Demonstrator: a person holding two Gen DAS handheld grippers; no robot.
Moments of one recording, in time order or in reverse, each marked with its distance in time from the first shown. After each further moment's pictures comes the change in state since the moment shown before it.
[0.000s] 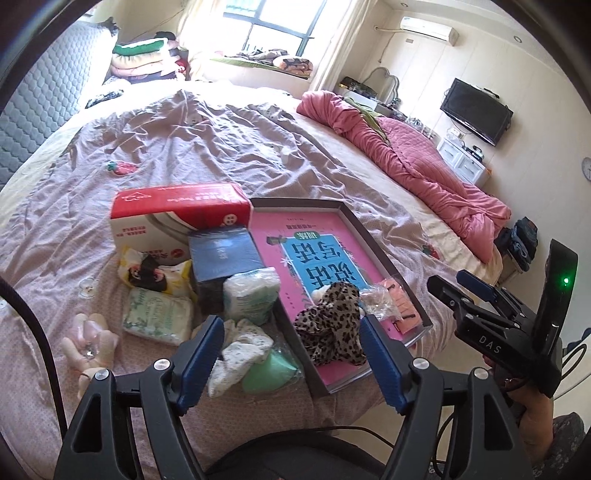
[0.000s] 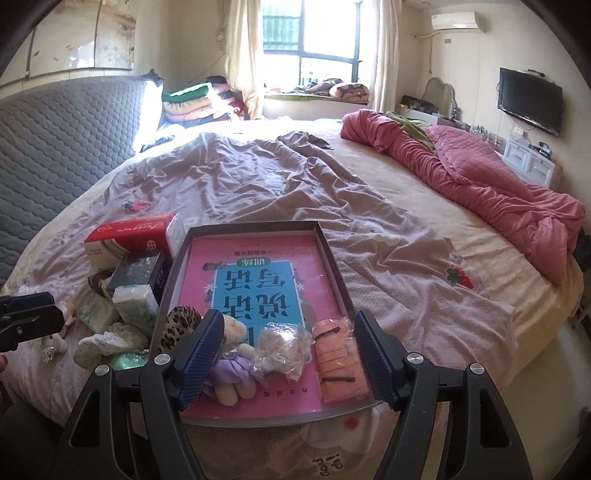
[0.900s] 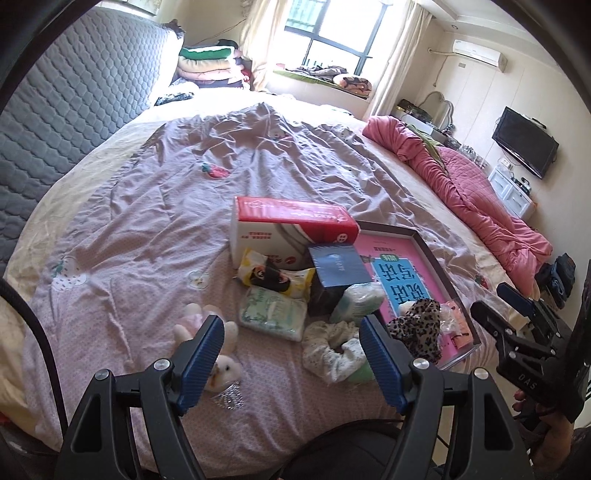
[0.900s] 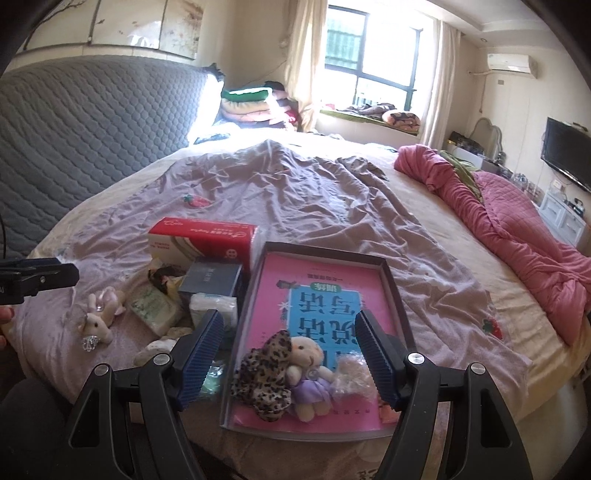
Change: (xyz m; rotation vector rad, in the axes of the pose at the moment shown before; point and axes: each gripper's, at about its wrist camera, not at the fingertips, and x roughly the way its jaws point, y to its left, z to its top) left arm -0.060 0.082 -0.010 -0.118 -0.064 0.190; right arm -0.022 0.095 0.011 -0.229 -0.046 0.121
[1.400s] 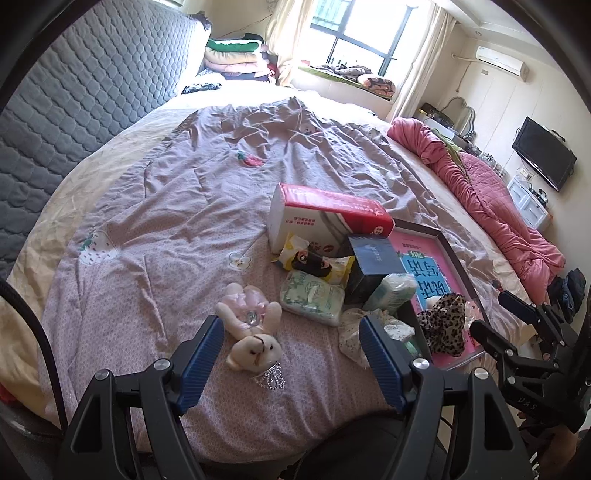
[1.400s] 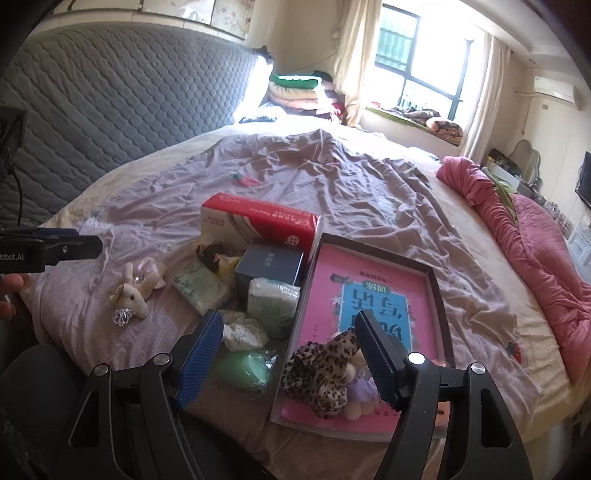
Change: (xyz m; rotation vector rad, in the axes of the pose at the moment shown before) left arm -0.007 0.034 -0.016 -0.058 0.022 0.056; right arm 0.010 0.045 -0.004 -0.127 0.068 0.094
